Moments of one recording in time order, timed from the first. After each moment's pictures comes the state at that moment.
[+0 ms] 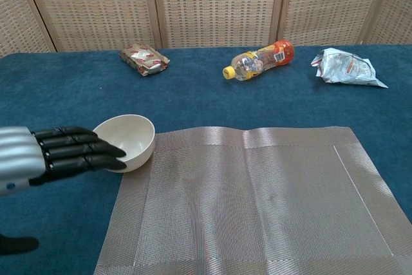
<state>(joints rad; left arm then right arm) -0.55 -1.25 0.26 -1.74 1.81 1.17 0.30 0.05 -1.27 0.06 -1.51 -1.75 1.76 0.04</state>
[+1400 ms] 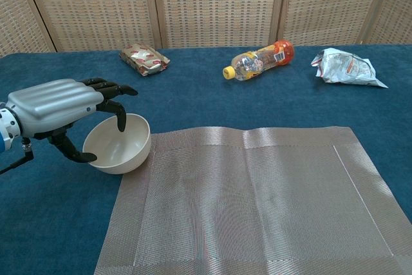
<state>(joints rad) -0.63 -1.49 -0.02 -1.46 1.44 1.02 0.37 0.06 -1.28 0.07 -1.49 -1.72 1.72 0.04</state>
